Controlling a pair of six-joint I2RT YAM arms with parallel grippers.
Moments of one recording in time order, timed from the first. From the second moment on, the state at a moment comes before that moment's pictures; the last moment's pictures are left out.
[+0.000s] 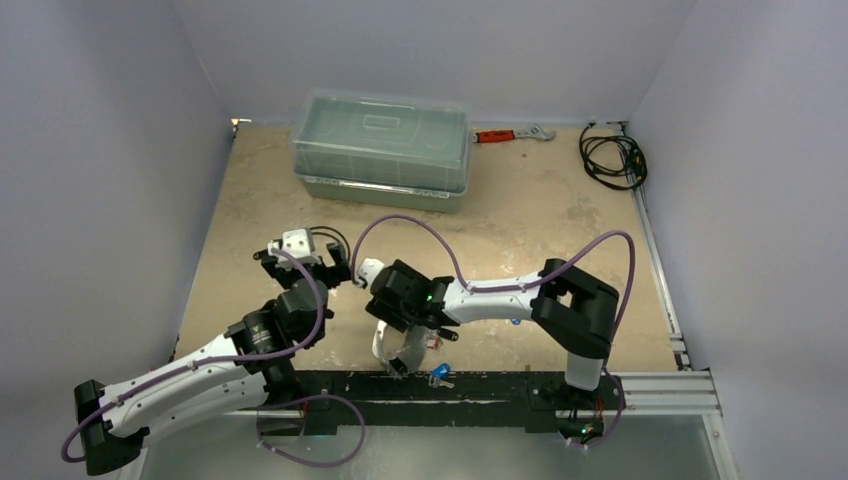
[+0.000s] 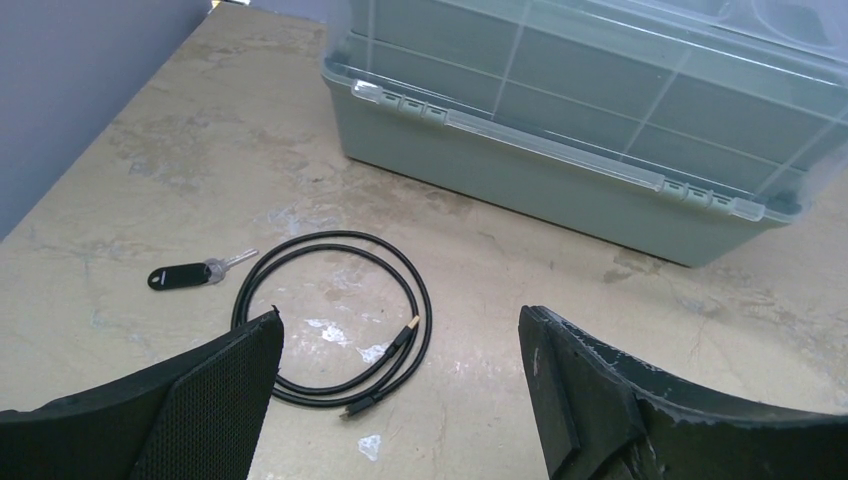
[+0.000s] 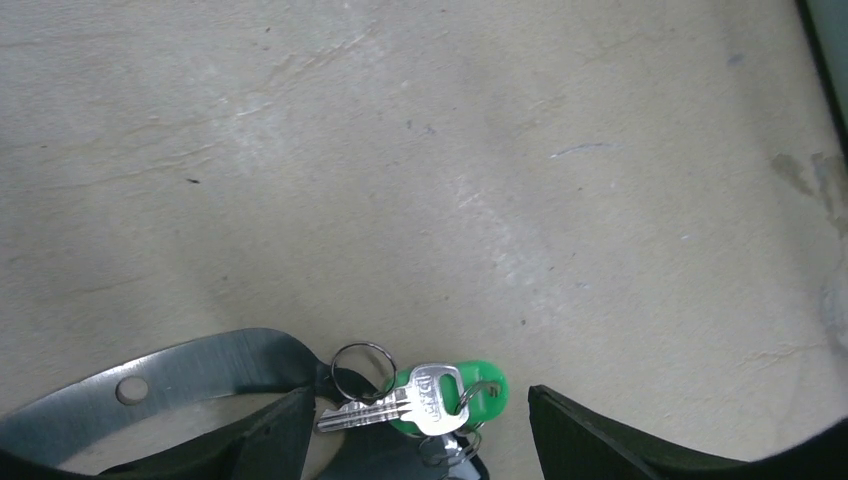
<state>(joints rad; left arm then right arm) -1.02 0.58 0.49 -0.16 -1.14 -0.39 1.18 1.83 1.09 -0.20 0.38 0.02</state>
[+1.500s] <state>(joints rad) -1.03 0.55 0.46 -0.14 -1.10 -0.38 1.32 1.59 0.74 0.12 -0.15 -0.06</state>
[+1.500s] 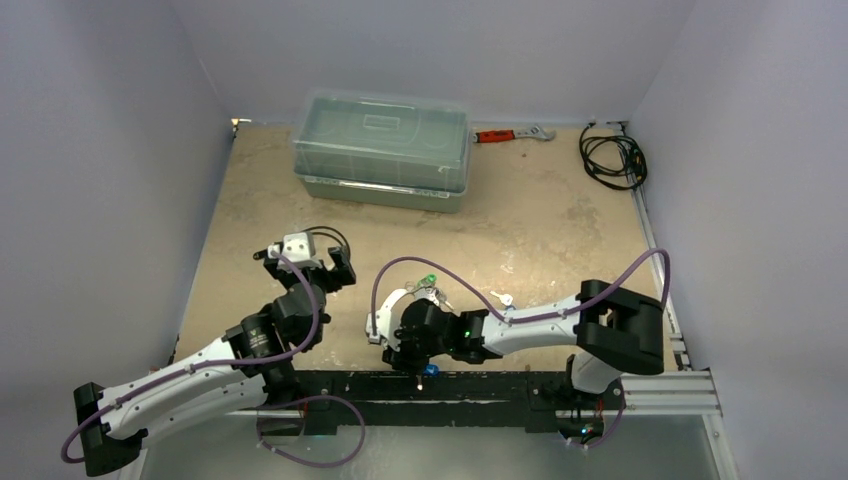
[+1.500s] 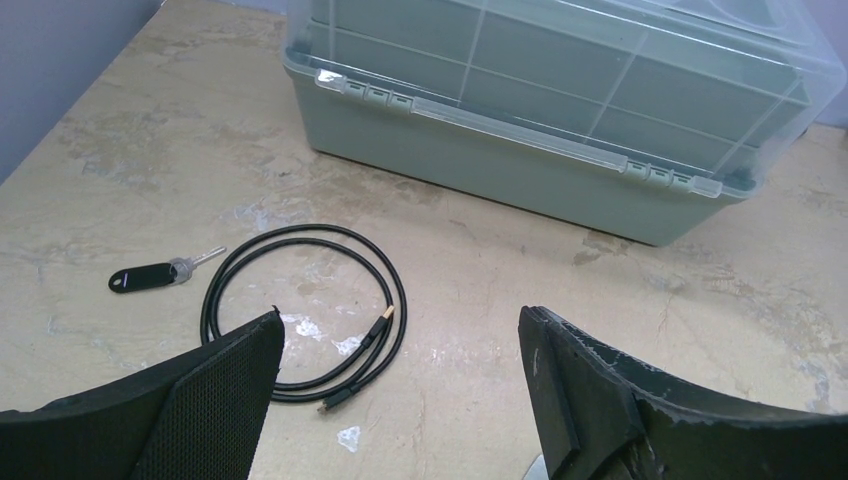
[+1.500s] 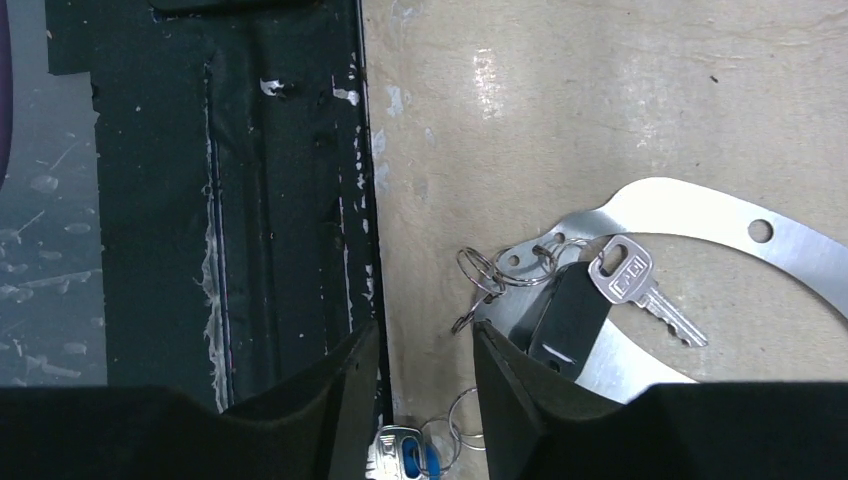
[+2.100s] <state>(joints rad) -1.03 0.54 0.46 -0.14 -1.08 -0.38 1.34 1.66 0.72 0.26 0.07 0.03</state>
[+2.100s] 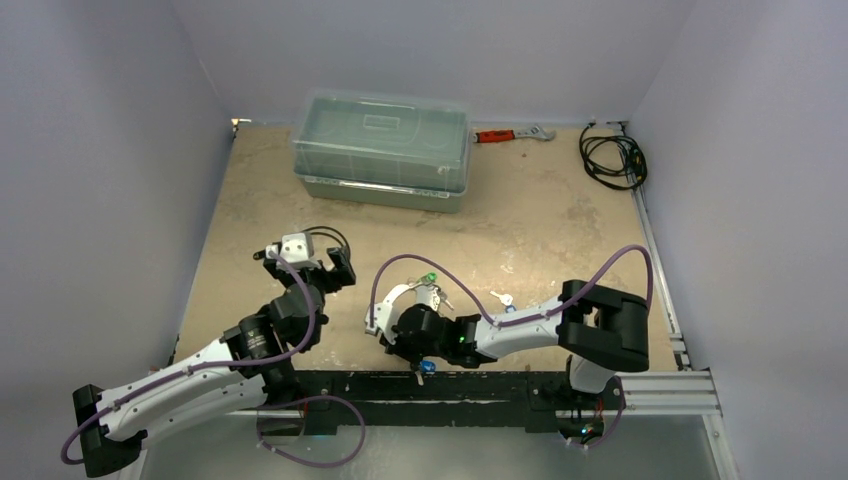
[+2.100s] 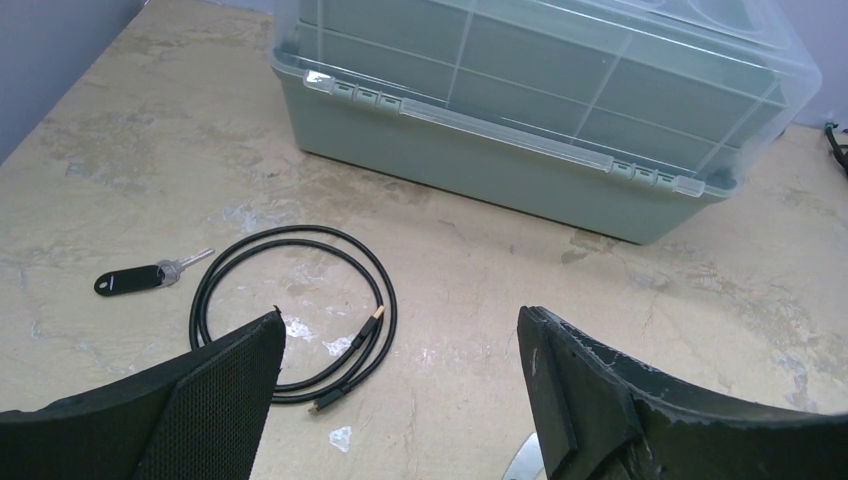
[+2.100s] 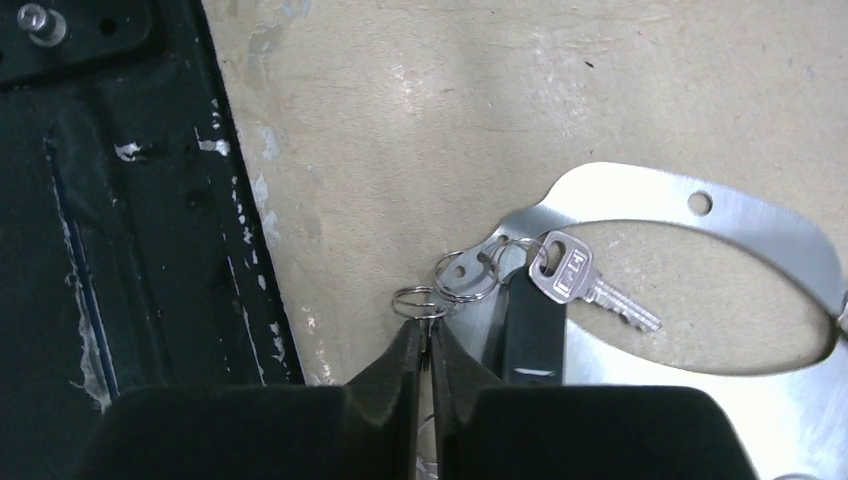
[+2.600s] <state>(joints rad) -1.03 0.54 0.45 -0.11 -0.98 -0.34 1.34 1.63 0.73 0.18 0.12 0.09</state>
